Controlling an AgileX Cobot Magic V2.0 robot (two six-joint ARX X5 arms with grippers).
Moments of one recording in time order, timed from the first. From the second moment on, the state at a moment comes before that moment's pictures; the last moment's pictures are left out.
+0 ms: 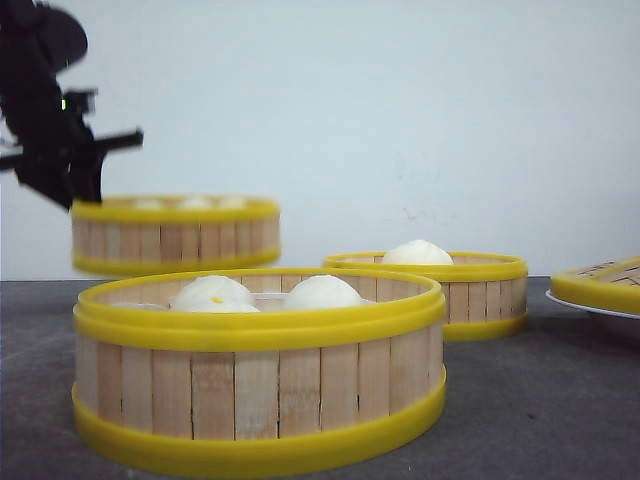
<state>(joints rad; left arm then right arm) -0.05 1.79 1.52 -0.56 0.11 -0.16 0.08 0.82 0.96 -0.51 -0.21 0.13</state>
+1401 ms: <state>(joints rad) -0.48 1.23 1.14 -0.76 0.04 -0.17 0.12 0.79 0.96 -0.51 -0.21 0.14</state>
